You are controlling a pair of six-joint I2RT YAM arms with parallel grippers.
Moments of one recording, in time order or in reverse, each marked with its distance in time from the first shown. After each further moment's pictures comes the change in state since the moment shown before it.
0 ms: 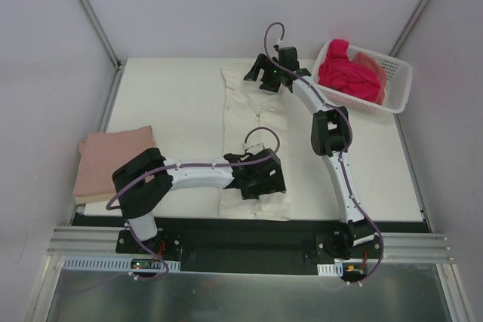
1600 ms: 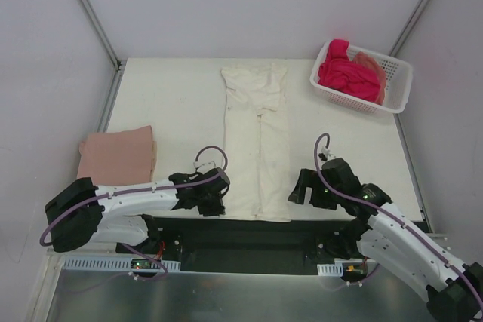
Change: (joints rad) left arm 0.036 -0.540 -0.517 -0.166 -0.025 0.022; right arm 0.276 -2.064 -2.017 -0.311 0.326 0.080
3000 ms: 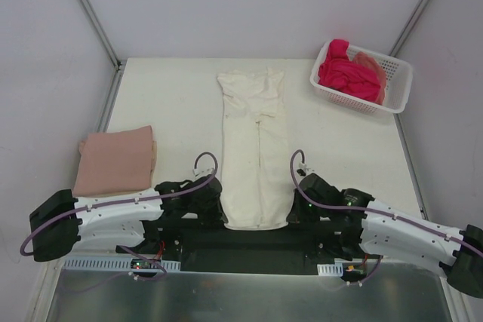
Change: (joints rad) left arm -0.058 -0.171 -0.108 0.093 0.120 -0.090; right arm 0.422 0.105 -0.056 0.075 0.065 0.235
